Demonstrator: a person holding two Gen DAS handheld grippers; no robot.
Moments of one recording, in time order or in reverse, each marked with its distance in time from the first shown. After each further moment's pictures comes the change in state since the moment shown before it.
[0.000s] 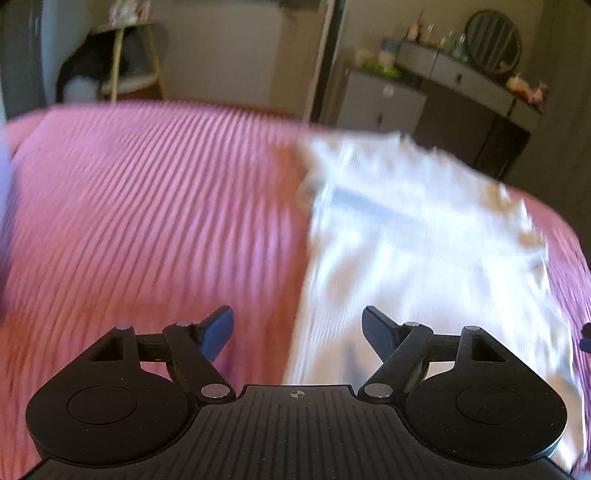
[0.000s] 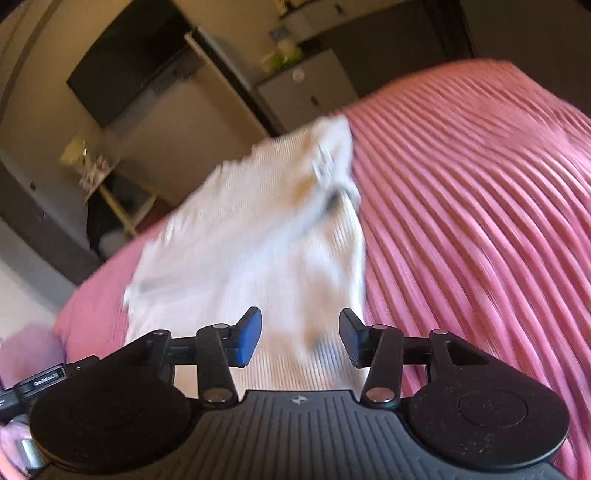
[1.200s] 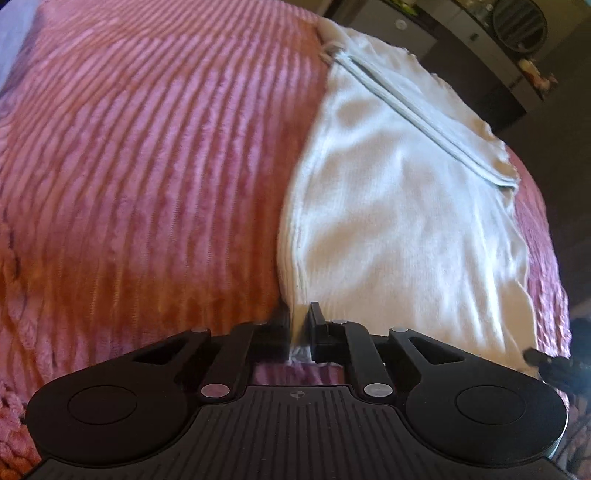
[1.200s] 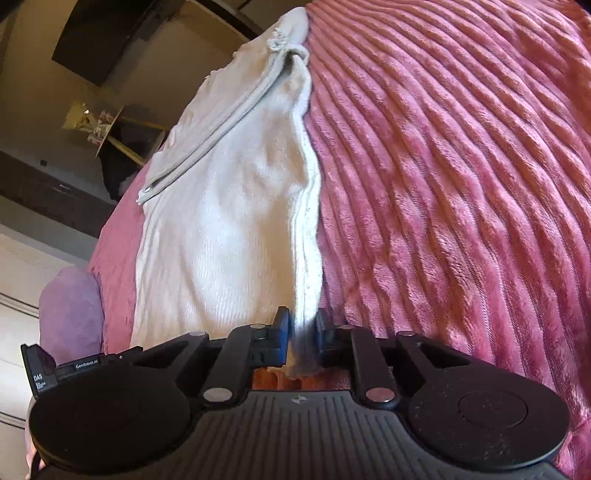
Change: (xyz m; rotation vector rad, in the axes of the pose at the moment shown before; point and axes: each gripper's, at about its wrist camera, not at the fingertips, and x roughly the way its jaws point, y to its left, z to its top) left arm -0.023 0.027 -0.065 -0.168 0.282 -0.162; right arm -0.041 -0.045 -0.065 0.106 0.238 0.116
